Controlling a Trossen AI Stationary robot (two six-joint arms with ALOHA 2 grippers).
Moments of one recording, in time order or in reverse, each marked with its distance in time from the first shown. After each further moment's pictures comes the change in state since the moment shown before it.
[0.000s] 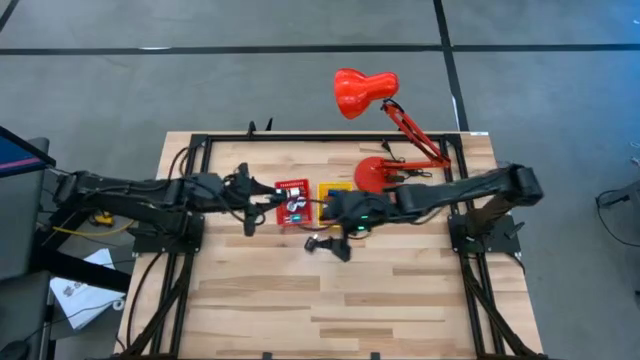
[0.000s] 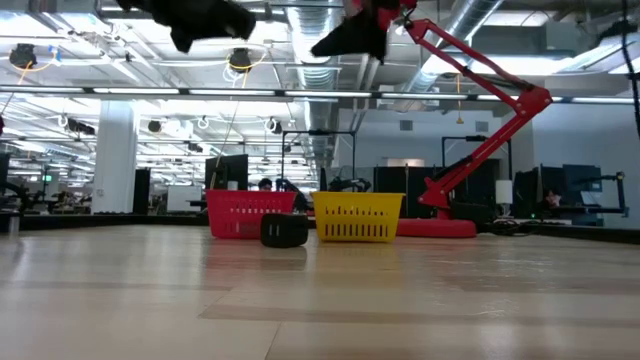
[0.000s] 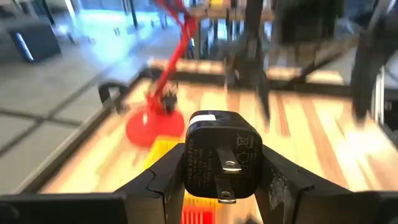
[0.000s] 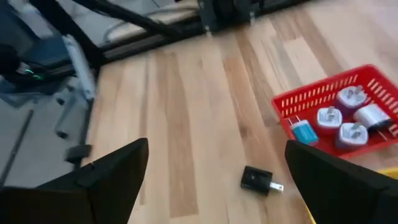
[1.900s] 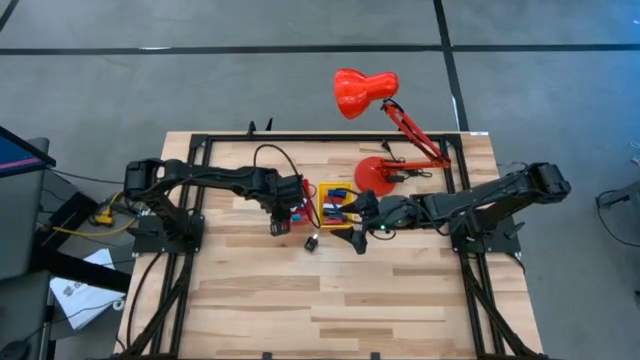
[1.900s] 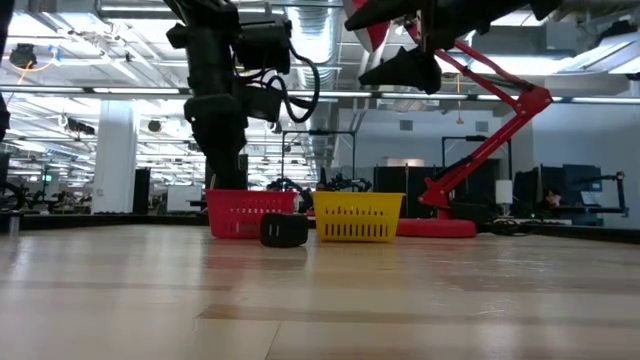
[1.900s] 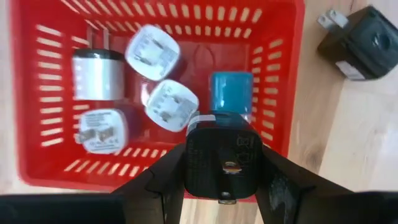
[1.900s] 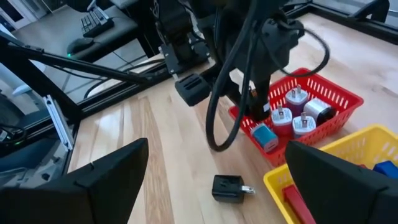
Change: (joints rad) left arm 0.213 0.788 0.413 -0.687 0.225 0.047; right arm 0.029 -0.256 -0.504 0.467 0.213 0.127
